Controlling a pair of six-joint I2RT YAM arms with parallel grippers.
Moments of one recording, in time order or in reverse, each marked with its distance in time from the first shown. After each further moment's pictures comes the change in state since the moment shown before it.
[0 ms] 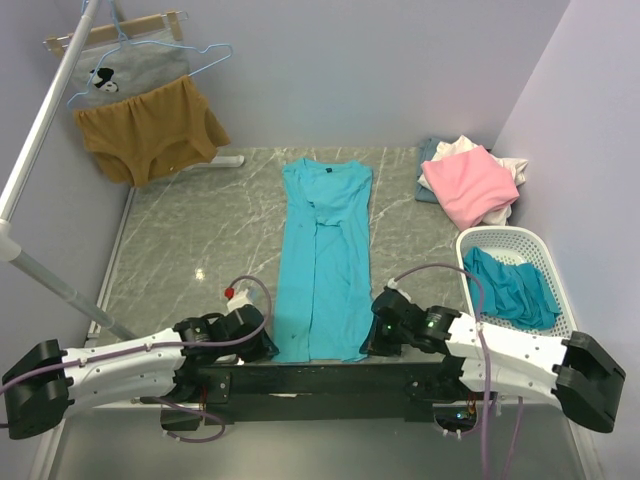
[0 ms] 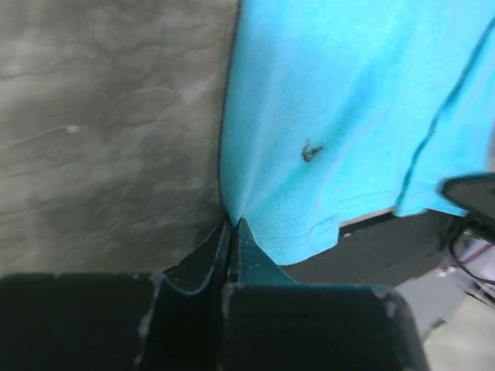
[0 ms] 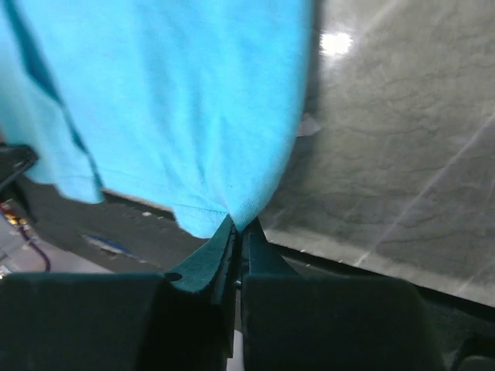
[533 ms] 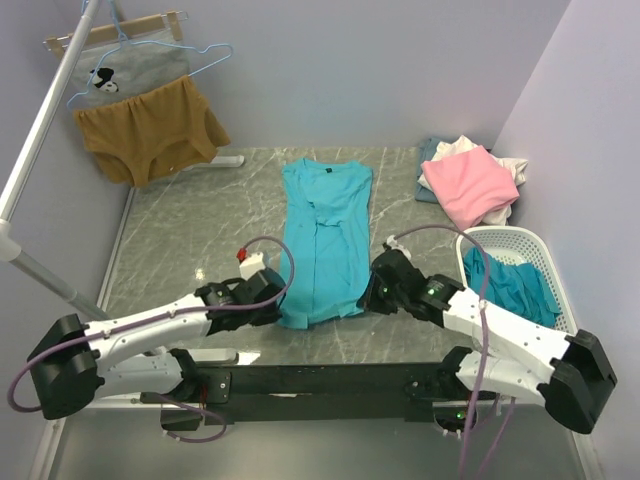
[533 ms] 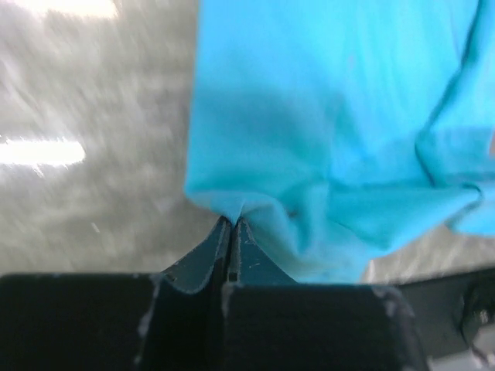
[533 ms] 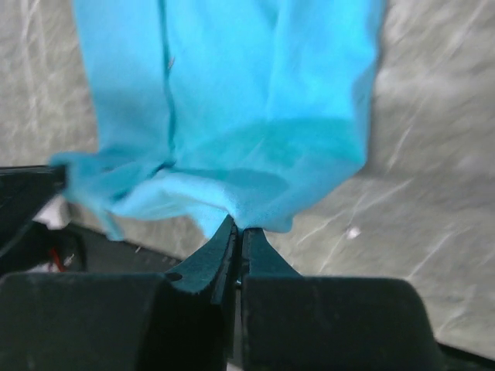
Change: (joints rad) left arm 0.071 0.253 0.365 -0.190 -0.192 0.204; right arm -0.163 0.061 0.281 -0.064 0.120 -0.243
